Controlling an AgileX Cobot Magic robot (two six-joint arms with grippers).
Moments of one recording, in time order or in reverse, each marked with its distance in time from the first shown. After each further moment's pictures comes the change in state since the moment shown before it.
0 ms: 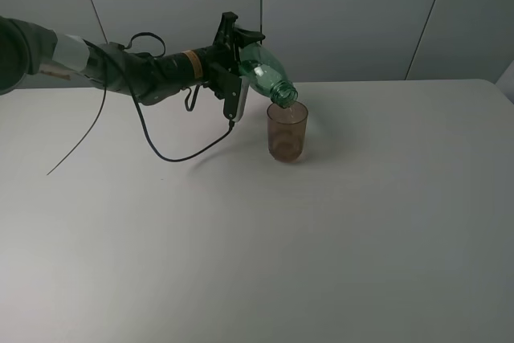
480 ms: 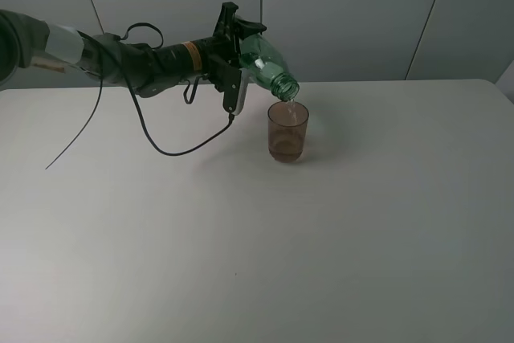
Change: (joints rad) left arm 0.000 -0.029 -0.002 0.031 0.004 -0.025; right arm 0.000 0.000 0.000 0.000 0.000 0.000
